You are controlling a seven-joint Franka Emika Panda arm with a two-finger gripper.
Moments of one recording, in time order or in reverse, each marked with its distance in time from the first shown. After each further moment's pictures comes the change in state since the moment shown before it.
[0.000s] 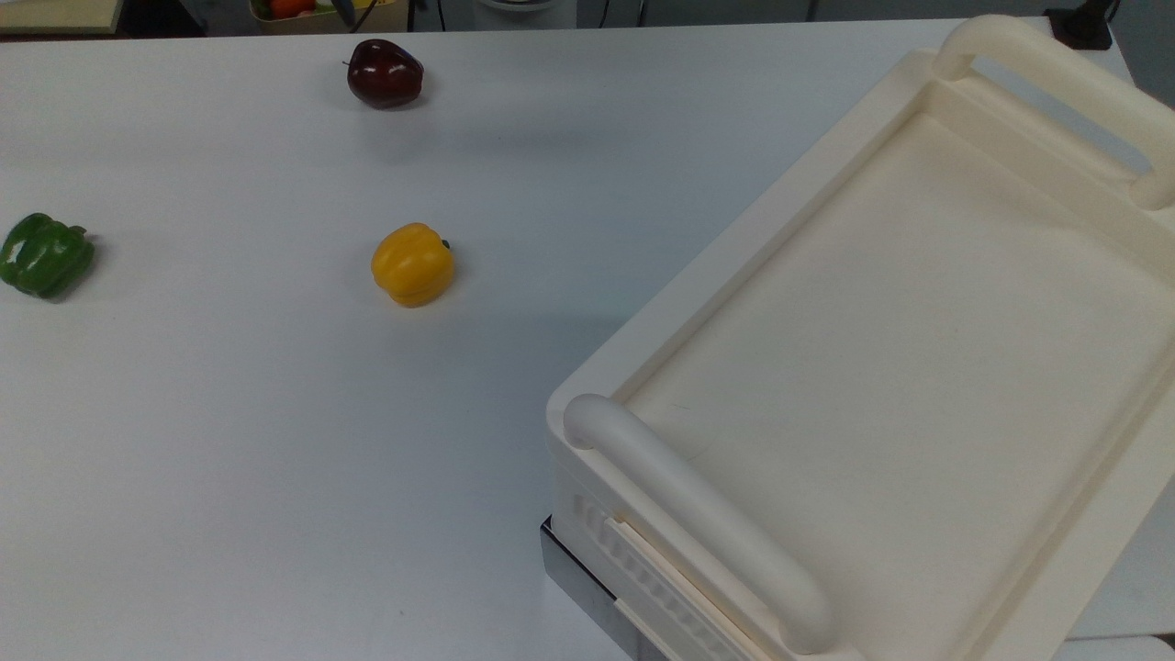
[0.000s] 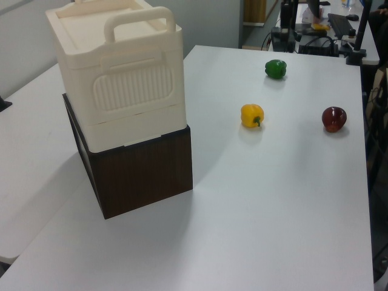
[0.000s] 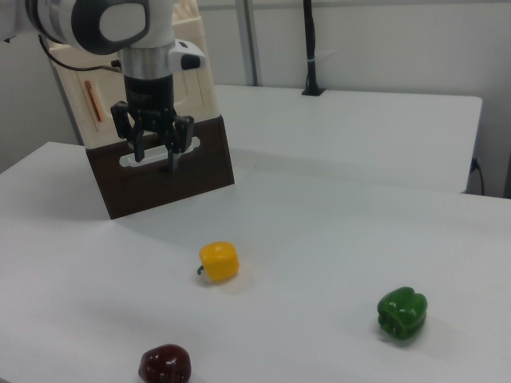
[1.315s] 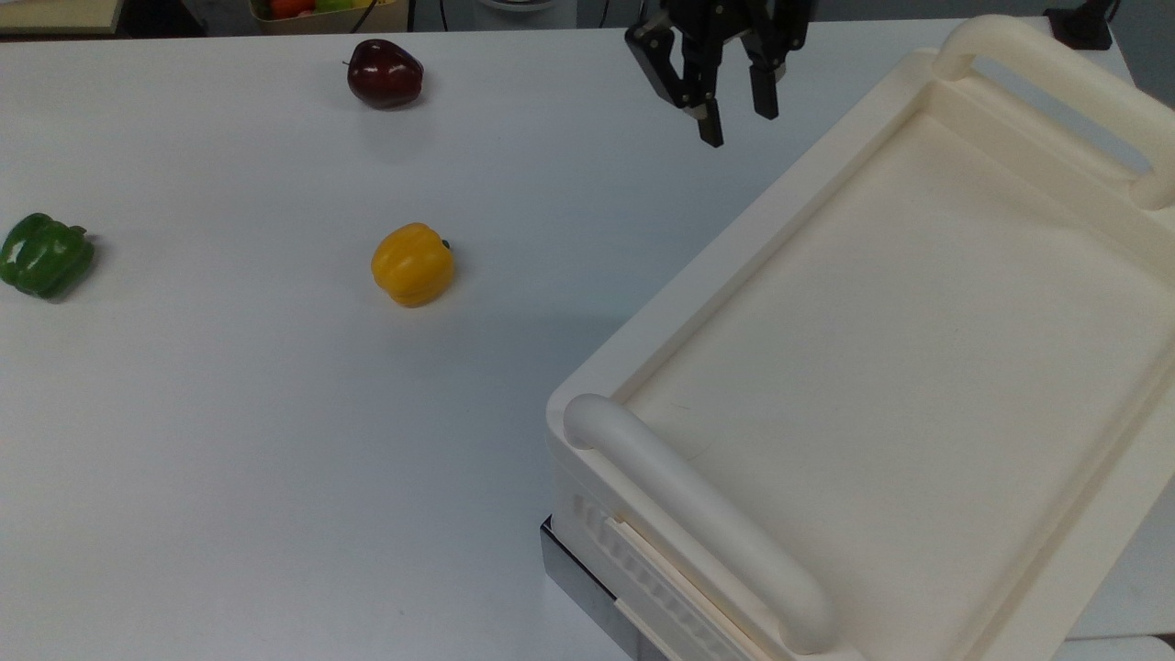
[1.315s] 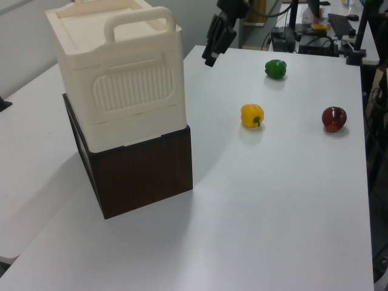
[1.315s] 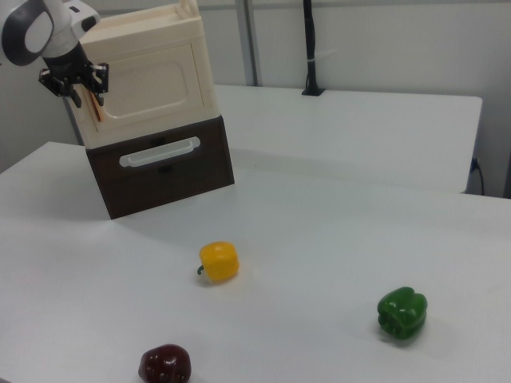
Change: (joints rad) arm 0.427 0.079 0.004 0.008 0.029 0.592 -0.006
